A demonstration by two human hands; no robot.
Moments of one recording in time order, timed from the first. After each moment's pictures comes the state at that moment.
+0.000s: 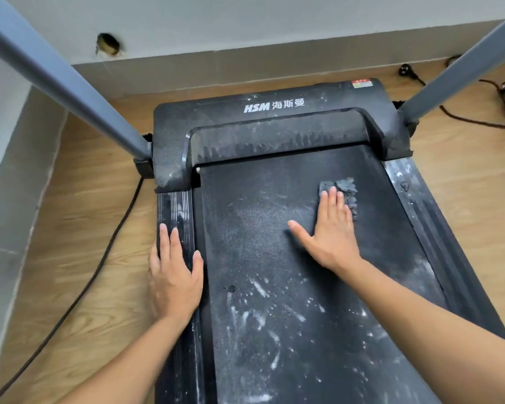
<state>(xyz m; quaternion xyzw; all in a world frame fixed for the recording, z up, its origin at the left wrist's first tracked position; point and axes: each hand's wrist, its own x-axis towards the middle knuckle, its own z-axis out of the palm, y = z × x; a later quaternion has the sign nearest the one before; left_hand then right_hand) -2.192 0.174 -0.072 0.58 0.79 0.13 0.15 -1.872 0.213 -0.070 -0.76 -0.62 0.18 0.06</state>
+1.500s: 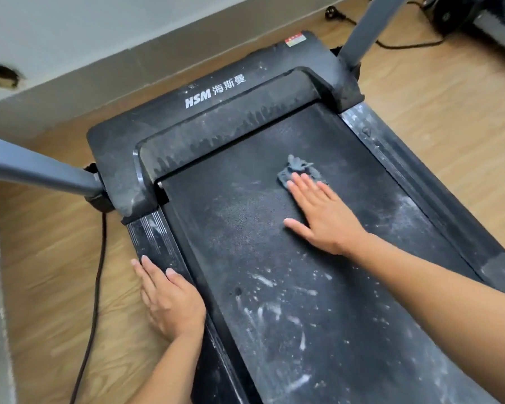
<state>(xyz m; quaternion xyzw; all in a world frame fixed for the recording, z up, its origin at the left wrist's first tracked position) -2.197 0.186 -0.085 0.52 0.81 0.20 0.19 -1.865 0.178 -0.068 -0.70 -0.71 0.09 0.00</state>
